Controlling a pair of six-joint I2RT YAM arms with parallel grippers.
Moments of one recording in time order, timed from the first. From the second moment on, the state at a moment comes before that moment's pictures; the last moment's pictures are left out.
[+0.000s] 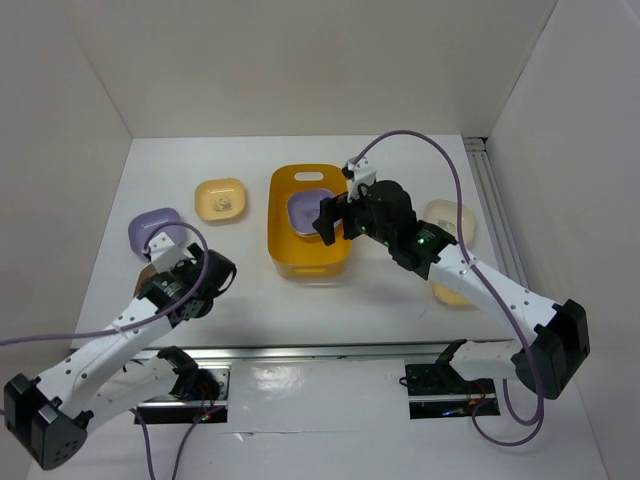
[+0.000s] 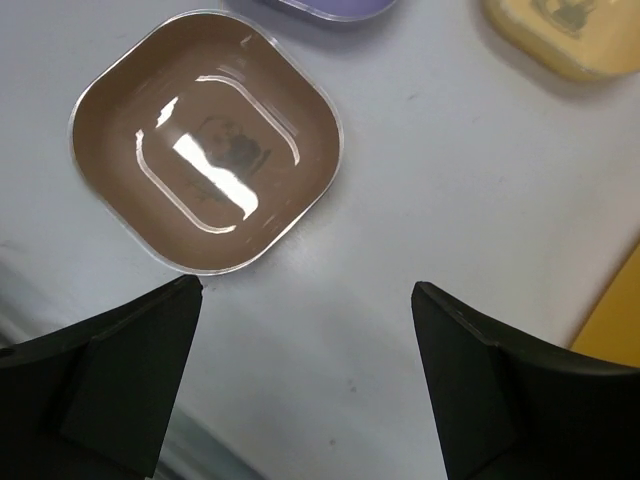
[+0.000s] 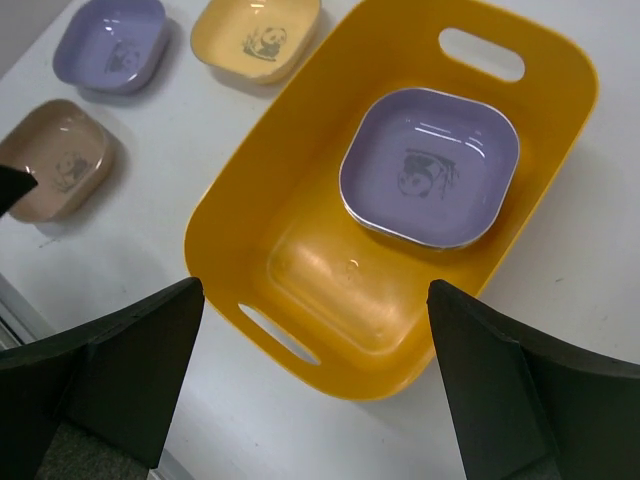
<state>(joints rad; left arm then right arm) -0.63 0.90 0.75 -1.07 -0.88 -1.28 0.71 1.24 1.08 -0.17 0.01 0.20</state>
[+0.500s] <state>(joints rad) -0.12 1.05 0.57 -0.35 -0.48 -0.78 0.75 1.22 1.02 -0.16 0.01 0.23</state>
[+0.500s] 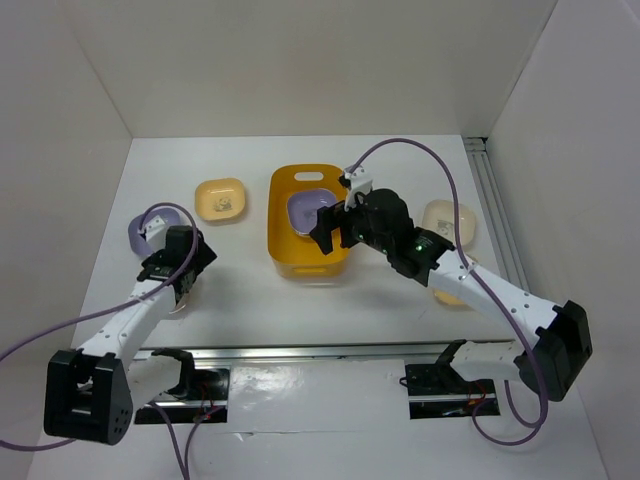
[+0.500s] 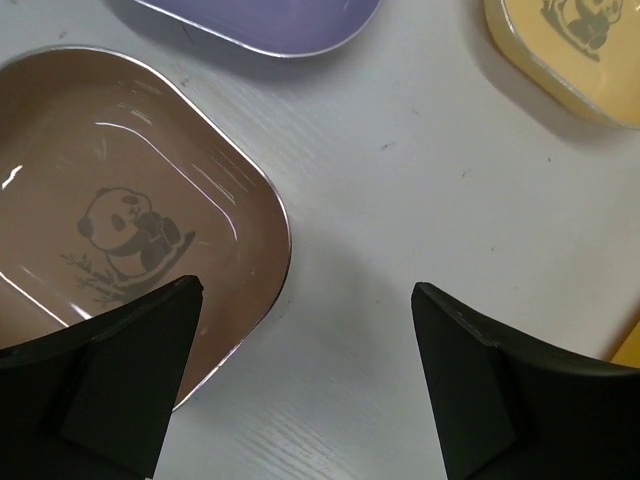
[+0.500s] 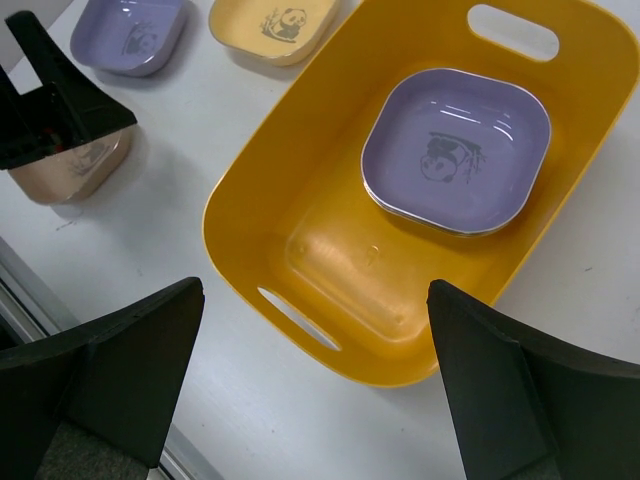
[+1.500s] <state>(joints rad) -0.03 1.29 0.61 -0.40 -0.39 -0.88 0.77 1.22 1.02 -0.16 0.07 0.23</state>
